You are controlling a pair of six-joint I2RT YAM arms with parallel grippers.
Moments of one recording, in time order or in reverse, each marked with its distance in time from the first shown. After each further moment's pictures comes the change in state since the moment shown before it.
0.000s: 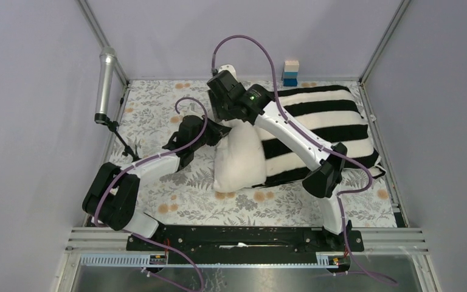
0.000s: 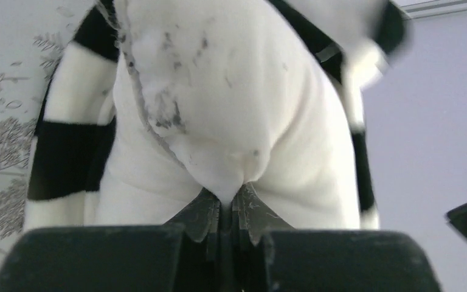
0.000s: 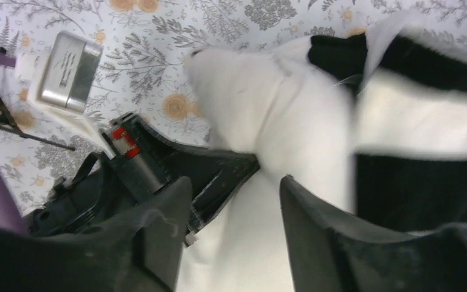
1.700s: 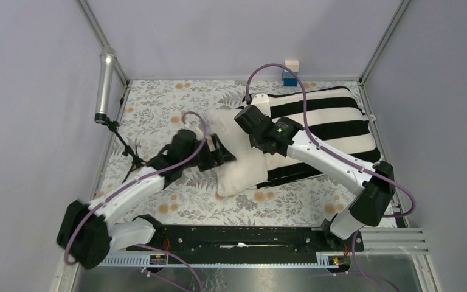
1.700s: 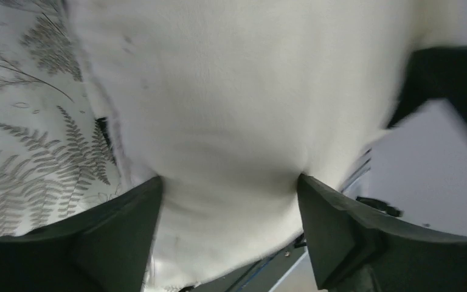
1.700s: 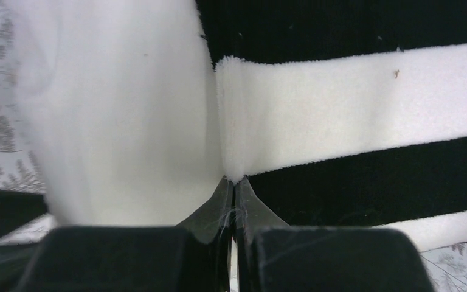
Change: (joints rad) left arm -0.043 -0.407 -0.050 -0.518 0.160 0.327; right arm 0.029 -0.468 -0.793 0.192 0.226 0.125
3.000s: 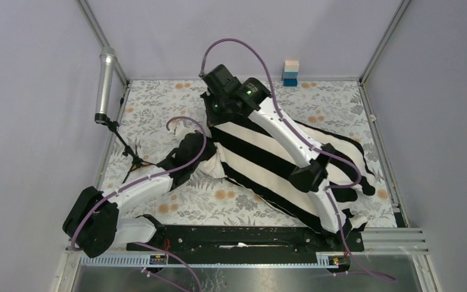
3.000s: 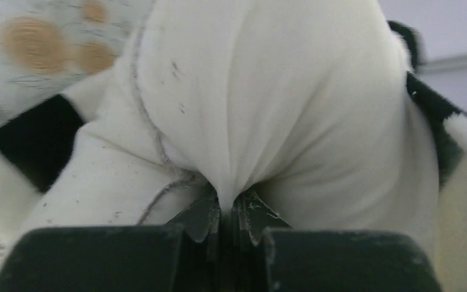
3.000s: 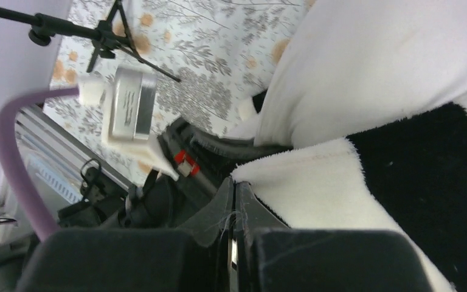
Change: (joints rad) left arm -0.110 0.192 -0.049 0.358 -0.527 -0.301; right arm -0.020 0.567 1.066 -0.377 -0.600 -0.071
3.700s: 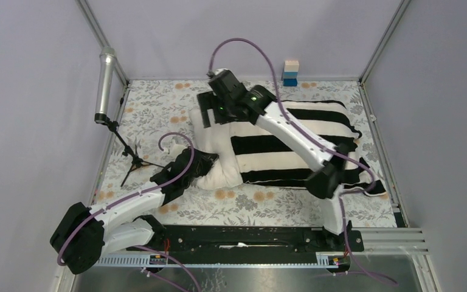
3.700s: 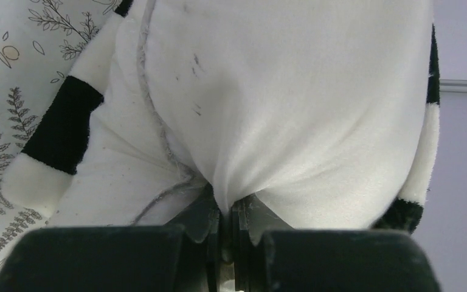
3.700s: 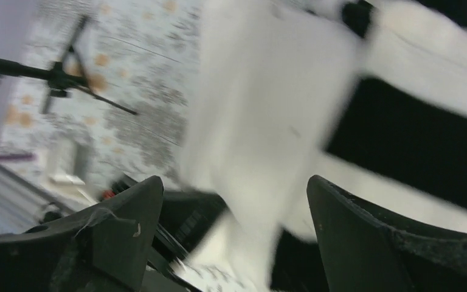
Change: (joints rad) left arm -0.071 -0.199 -0.186 -0.135 -0.090 -0.303; right arm -0.007 -0.043 -0.187 0.208 0.117 -0.016
